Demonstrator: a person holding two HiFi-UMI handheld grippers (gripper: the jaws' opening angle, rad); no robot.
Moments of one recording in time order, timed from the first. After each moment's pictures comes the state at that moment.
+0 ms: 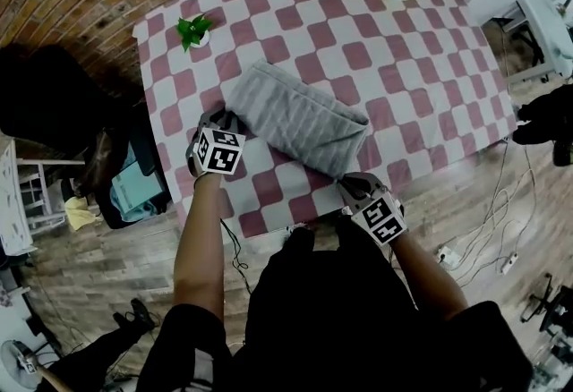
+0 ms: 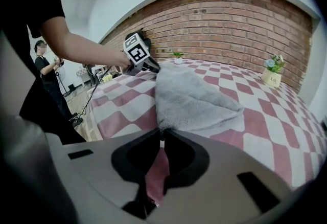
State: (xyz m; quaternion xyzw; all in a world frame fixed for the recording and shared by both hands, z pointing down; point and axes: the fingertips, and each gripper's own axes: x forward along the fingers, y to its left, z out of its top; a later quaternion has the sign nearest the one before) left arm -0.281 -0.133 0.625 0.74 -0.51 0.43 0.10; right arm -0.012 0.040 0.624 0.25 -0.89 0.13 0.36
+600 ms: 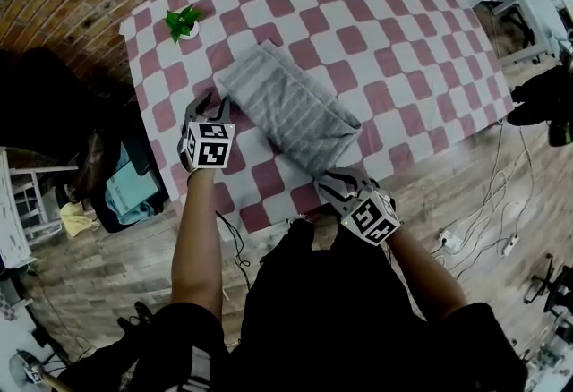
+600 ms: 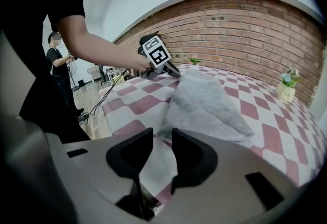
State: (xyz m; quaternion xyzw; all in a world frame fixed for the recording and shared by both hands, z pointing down) left arm -0.290 -0.139 0.609 0.74 -0.54 0.38 0.09; right arm -0.053 0.069 0.614 0.20 -0.91 0.09 0.35
